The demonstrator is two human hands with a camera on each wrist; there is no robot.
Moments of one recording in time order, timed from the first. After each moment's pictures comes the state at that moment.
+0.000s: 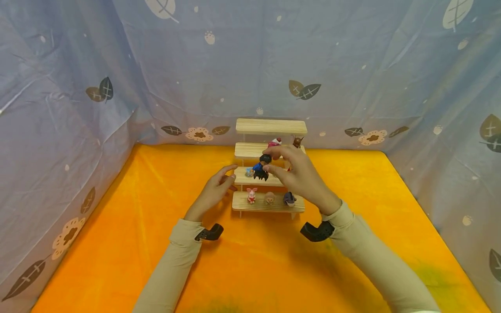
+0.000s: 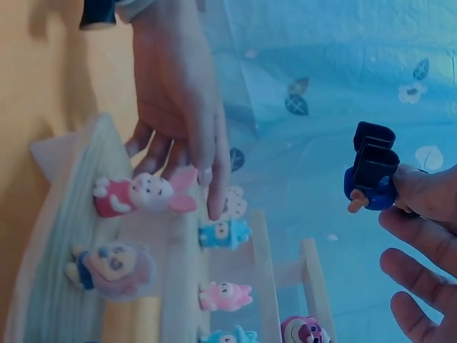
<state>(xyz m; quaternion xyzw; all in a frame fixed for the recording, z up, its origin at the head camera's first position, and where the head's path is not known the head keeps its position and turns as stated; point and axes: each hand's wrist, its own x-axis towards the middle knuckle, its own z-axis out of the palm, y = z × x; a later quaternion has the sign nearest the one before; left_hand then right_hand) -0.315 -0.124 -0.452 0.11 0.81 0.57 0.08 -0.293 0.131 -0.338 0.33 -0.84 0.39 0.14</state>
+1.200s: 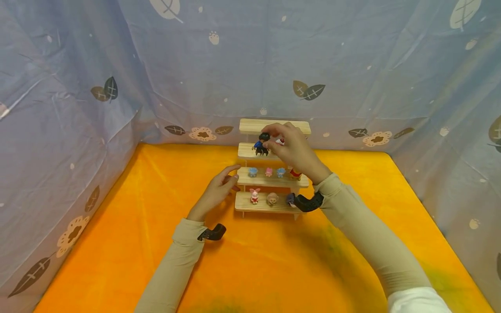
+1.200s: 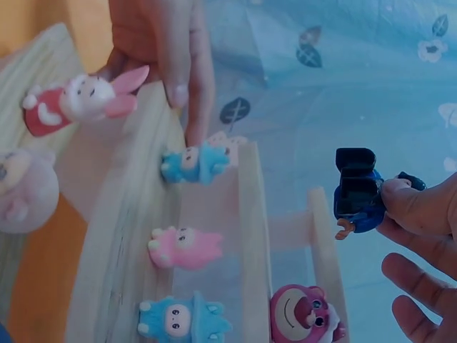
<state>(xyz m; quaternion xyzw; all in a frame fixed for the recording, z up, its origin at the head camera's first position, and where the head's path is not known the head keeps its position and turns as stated) -0.308 -0.123 -0.434 0.11 0.80 0.58 0.09 -0.353 0.118 -0.318 0.28 -0.89 0.35 0.09</state>
